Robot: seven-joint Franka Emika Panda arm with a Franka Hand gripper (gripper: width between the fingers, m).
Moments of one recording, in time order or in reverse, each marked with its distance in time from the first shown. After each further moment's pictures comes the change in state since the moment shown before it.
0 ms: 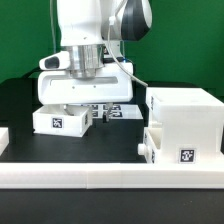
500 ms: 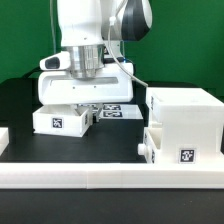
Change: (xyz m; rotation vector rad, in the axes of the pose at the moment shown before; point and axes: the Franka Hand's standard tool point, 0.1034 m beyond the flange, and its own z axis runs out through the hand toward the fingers) arm 0.000 -0.001 0.000 0.000 0.000 -0.003
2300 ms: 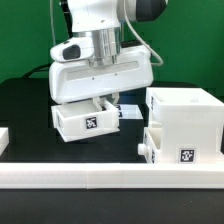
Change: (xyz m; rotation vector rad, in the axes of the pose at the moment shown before) arm 0.067 -0.040 -0.033 0.069 -0.043 -0.597
